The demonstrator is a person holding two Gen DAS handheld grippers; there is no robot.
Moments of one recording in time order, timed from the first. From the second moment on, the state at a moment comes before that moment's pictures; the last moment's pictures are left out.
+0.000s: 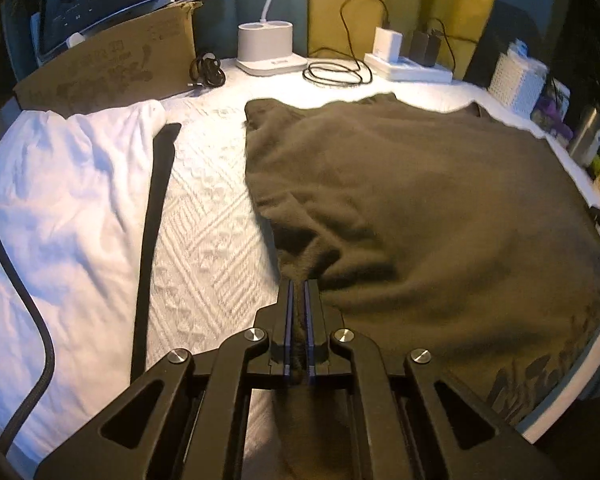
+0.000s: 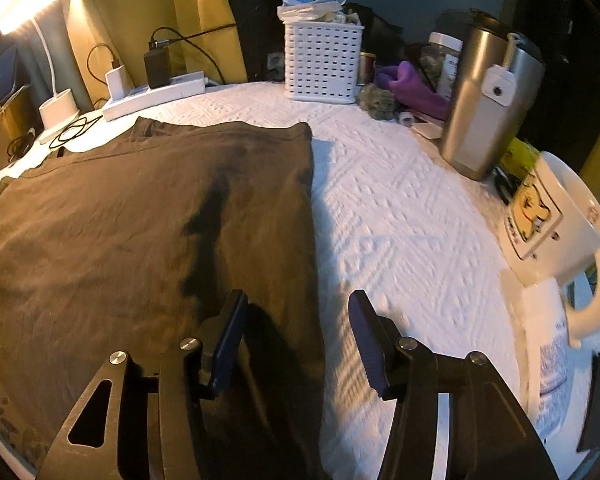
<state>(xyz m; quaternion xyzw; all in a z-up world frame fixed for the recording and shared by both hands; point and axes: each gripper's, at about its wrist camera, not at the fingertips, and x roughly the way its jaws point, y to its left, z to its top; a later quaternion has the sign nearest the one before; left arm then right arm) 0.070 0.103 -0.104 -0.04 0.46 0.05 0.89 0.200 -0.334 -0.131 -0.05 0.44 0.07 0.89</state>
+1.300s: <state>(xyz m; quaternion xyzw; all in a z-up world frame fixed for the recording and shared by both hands) 0.106 -0.001 -0.045 -0.05 0.39 -0.08 0.92 0.144 -0.360 -0.078 -0.03 0.40 0.00 0.92</state>
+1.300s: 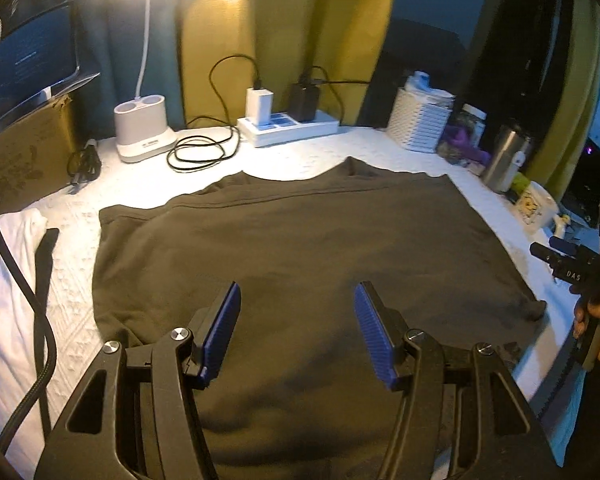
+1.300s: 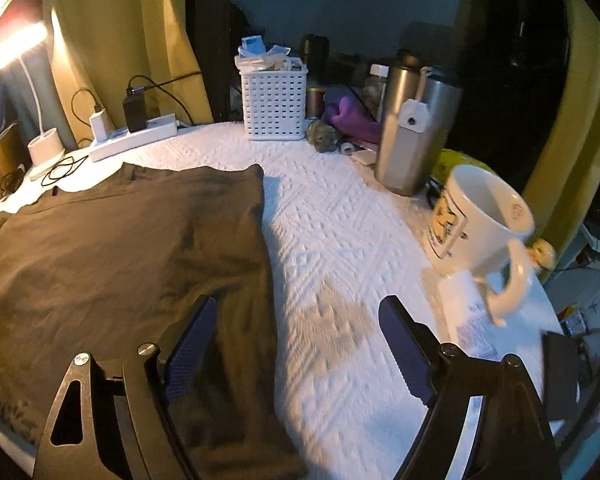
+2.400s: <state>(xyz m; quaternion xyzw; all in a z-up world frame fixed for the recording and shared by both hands) 0.087 0.016 -0.077 -0.05 0.42 -0.05 0.91 0.095 -0.328 -0.128 0.09 0.44 0.06 0.89</state>
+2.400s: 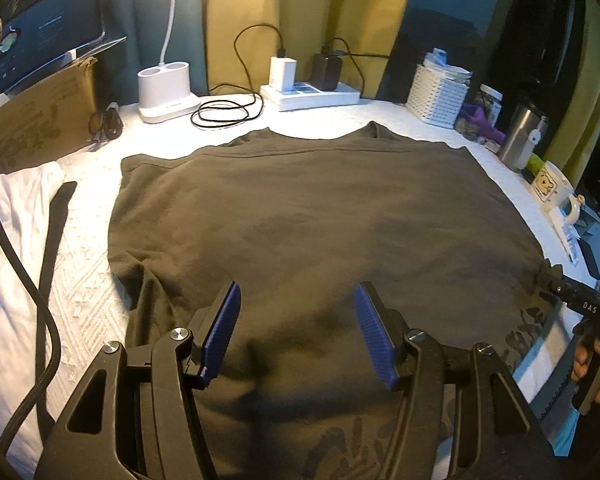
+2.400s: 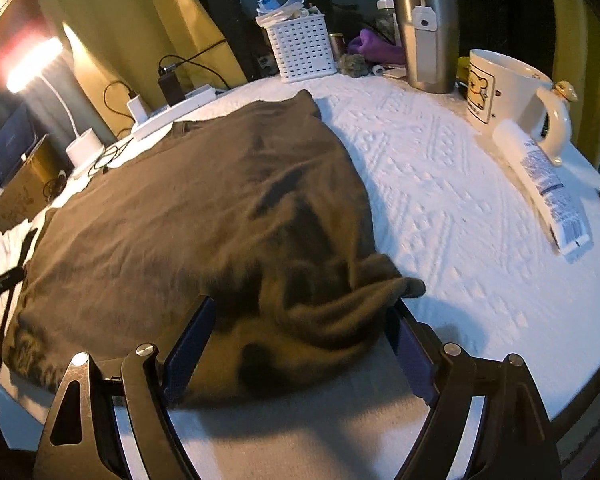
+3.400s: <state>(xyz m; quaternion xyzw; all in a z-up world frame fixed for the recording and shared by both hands) 0.132 0.052 -0.083 -0.07 0.44 -0.02 0.90 0.174 -0.302 -0.130 0.10 0.42 0.07 0.90</state>
